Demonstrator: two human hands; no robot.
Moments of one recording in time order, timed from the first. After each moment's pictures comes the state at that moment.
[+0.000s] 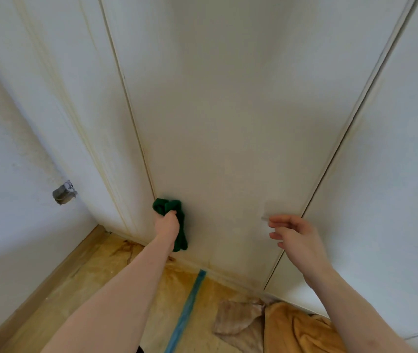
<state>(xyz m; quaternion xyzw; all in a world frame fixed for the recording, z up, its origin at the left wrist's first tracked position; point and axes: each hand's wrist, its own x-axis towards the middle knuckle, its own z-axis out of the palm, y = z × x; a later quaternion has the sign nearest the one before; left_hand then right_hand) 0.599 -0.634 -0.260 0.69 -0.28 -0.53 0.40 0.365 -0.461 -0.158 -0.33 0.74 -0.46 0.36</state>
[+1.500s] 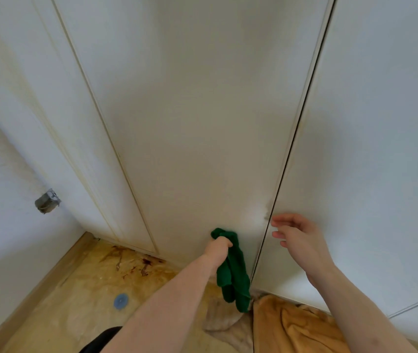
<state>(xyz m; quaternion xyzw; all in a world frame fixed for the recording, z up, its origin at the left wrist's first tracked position) 0.464 -0.544 -0.290 0.60 -0.37 -0.69 0.14 0.317 -0.425 -0.153 -0.31 0.74 -0.48 0.36</state>
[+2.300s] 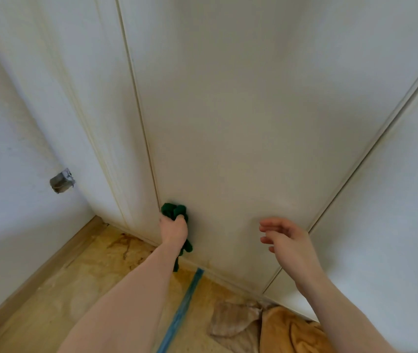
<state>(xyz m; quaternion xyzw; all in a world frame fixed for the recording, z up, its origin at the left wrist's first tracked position) 0.589 -0.630 -0.282 0.71 -0.34 -0.48 0.38 0.387 -0.483 -0.169 -0.35 0.74 -0.44 0.37</state>
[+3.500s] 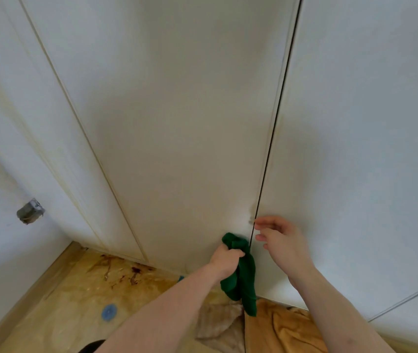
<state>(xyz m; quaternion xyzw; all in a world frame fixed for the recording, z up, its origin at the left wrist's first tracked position) 0.426 -0.521 -0.279 0.56 -0.52 -0.64 0.10 0.315 -0.427 -0.154 -0.32 0.73 -0.48 0.36</state>
